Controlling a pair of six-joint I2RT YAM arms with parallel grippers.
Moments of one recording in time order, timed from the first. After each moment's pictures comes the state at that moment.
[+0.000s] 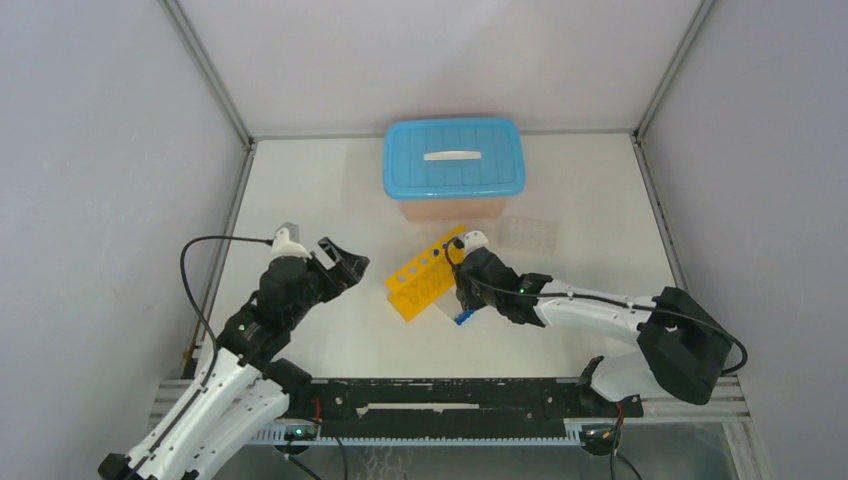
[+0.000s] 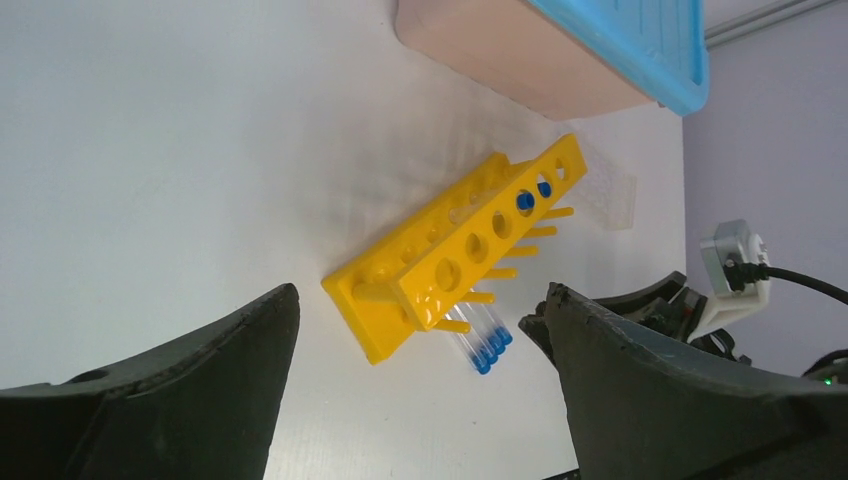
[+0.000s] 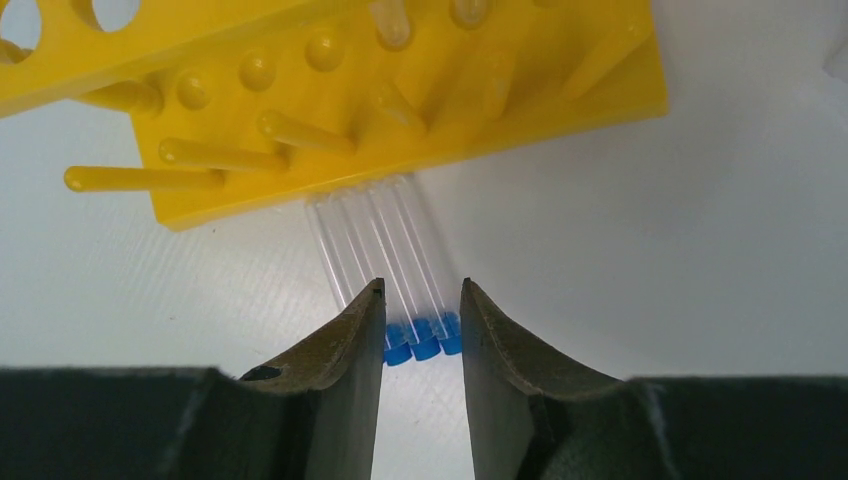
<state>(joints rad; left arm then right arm) -0.51 0.56 0.58 -0.48 -0.18 -0.88 0.92 1.36 0.70 -0.17 0.21 0.40</state>
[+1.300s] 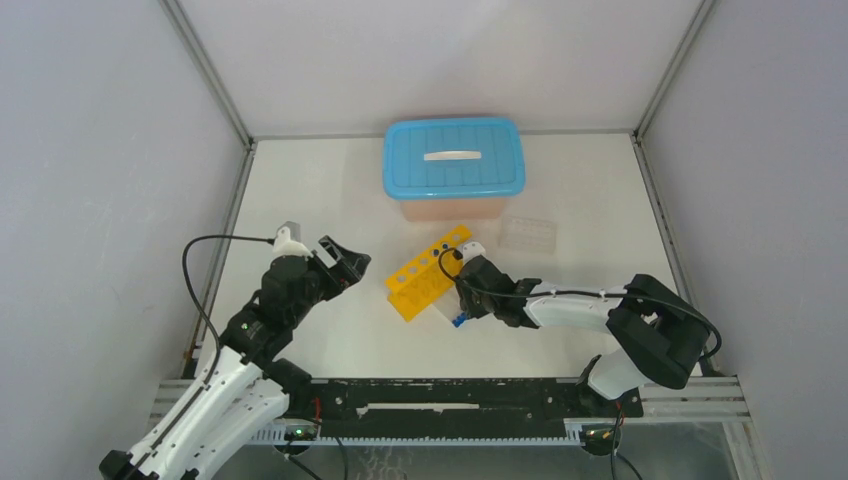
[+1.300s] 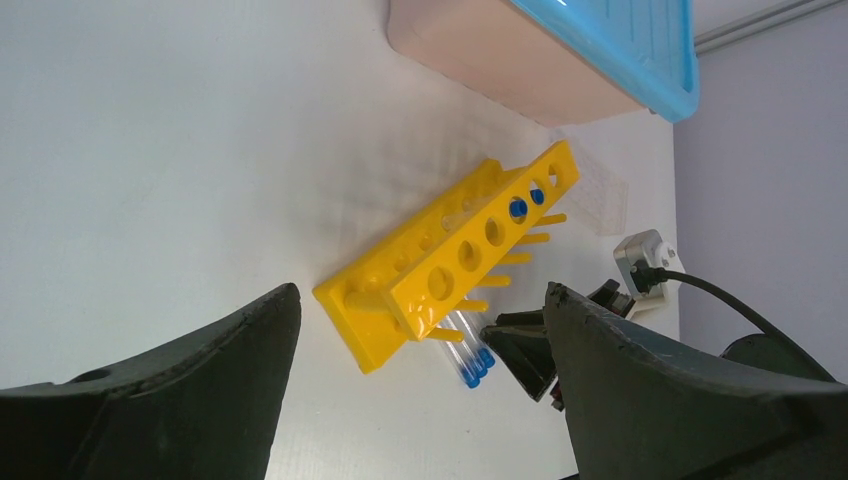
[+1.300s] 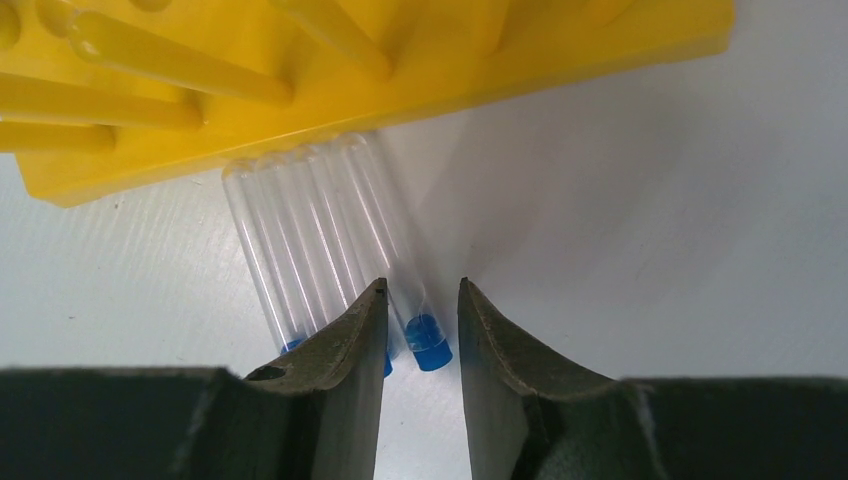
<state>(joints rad) -0.51 0.58 0.57 -0.43 -0.18 -0.88 0.89 1.48 0.63 -0.06 0.17 0.38</state>
